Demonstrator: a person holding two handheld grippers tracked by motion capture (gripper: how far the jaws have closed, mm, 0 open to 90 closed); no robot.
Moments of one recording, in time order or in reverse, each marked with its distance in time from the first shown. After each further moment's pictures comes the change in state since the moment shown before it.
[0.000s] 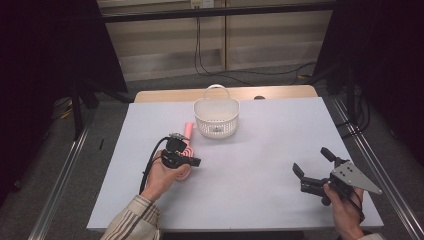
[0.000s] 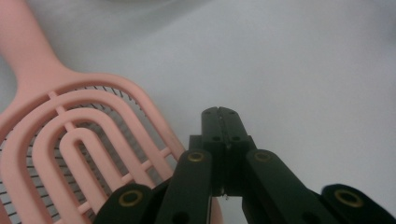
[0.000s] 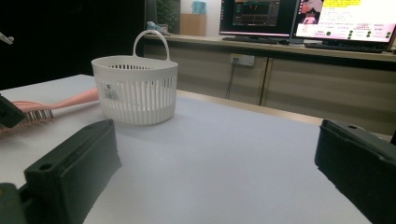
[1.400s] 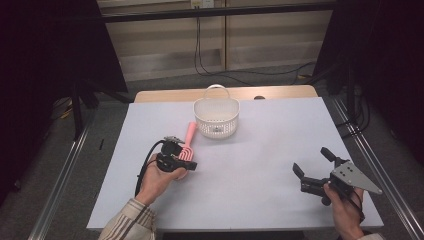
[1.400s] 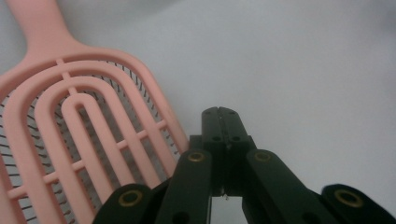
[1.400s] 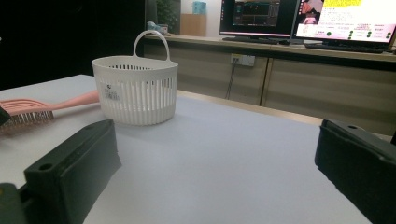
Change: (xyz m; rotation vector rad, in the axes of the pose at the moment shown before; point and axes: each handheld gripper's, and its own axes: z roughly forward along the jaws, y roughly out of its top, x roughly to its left) left arm 0.002 -0.009 -0.012 0.018 0.000 -0.004; right arm 0.000 0.000 0.000 -0.001 0.001 -0.002
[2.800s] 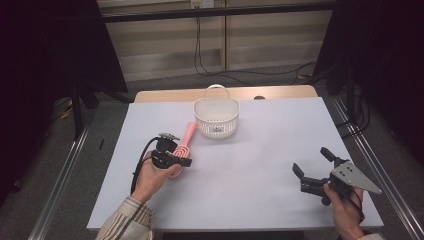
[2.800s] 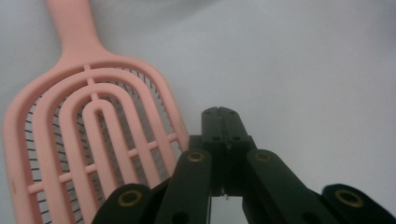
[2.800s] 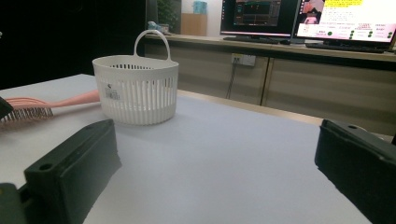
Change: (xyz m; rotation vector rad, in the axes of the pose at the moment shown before) left arm 0.011 0.002 -0.008 -0.030 0.008 -0.037; right arm 0.000 0.000 0.000 0.001 0.002 -0.001
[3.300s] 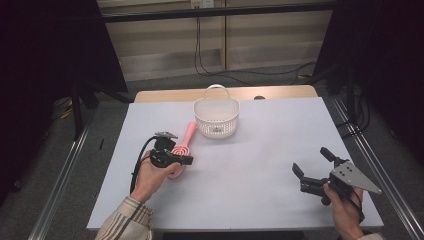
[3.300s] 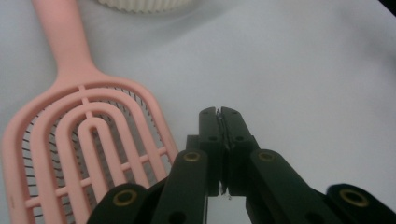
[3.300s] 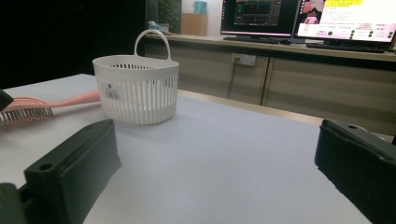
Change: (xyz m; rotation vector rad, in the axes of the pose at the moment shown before) left arm -0.001 0.002 -0.008 -0.059 -0.028 0.017; right arm 0.000 0.000 0.000 0.001 0.001 0.003
